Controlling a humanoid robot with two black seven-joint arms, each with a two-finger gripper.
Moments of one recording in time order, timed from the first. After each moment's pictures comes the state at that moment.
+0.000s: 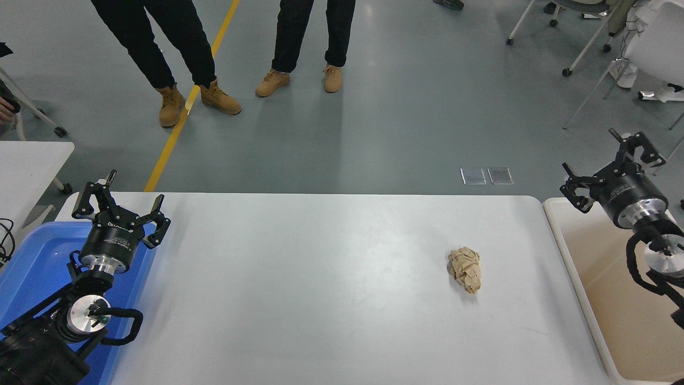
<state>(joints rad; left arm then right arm) -0.42 0.43 -0.90 -0.65 0.00 -0.49 -0.57 0.61 -0.57 0.74 0.76 0.16 0.17 0.28</state>
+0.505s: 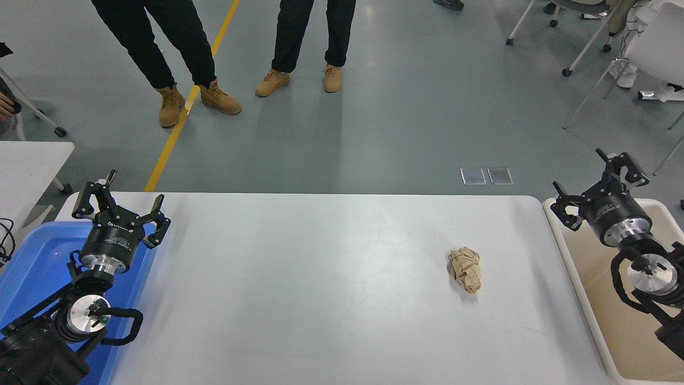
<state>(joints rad) -0.42 0.43 -0.90 -0.65 0.01 -0.49 -0.57 0.59 -0.53 0.74 0.73 0.13 0.17 0.31</state>
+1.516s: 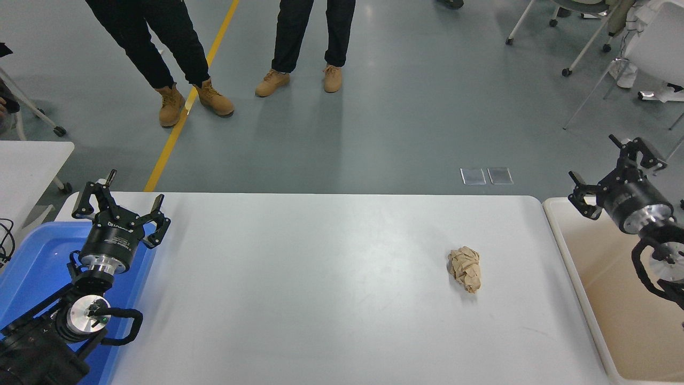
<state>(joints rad) -0.42 0.43 -0.90 -0.65 0.01 -0.49 -0.57 0.77 -0.69 0.49 0.74 -0.07 0.20 0.31</state>
